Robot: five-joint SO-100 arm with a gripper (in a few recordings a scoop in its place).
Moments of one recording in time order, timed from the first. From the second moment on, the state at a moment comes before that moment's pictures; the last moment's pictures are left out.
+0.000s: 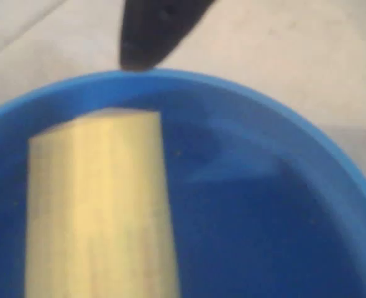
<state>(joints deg) -61.5 79.8 64.9 90.4 13.0</state>
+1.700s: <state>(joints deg) -42.9 153.5 78.2 103.0 13.0</state>
